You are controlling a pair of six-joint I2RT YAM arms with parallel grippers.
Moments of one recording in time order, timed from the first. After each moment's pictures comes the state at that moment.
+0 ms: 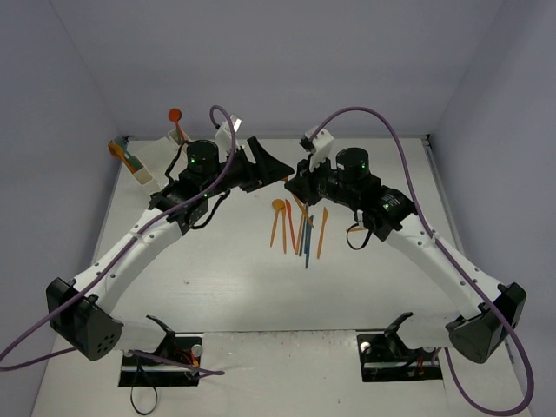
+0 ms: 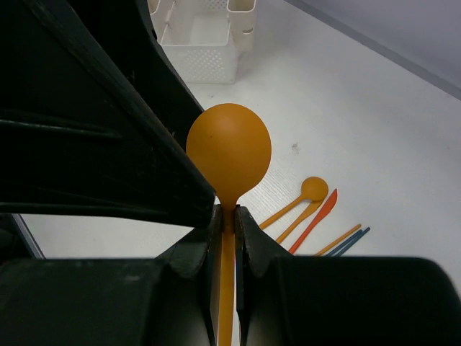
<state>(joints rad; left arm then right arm) -0.56 1.33 1.31 -0.14 0.39 -0.89 0.66 1.28 1.28 -0.31 -0.21 0.07</state>
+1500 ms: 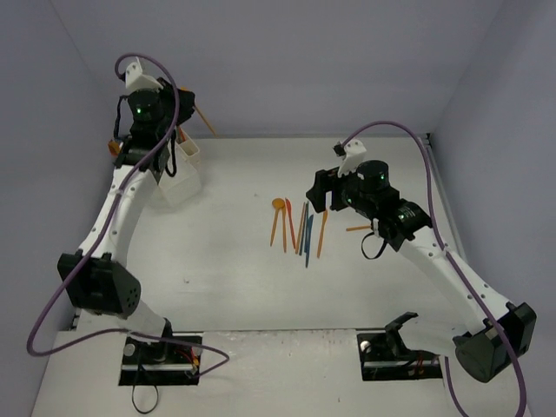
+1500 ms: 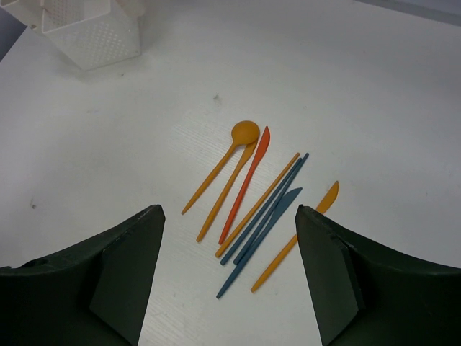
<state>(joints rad) -0.15 1.55 1.61 -0.10 -0.05 -0.67 0.52 1.16 1.08 -0.32 -0.08 0.16</state>
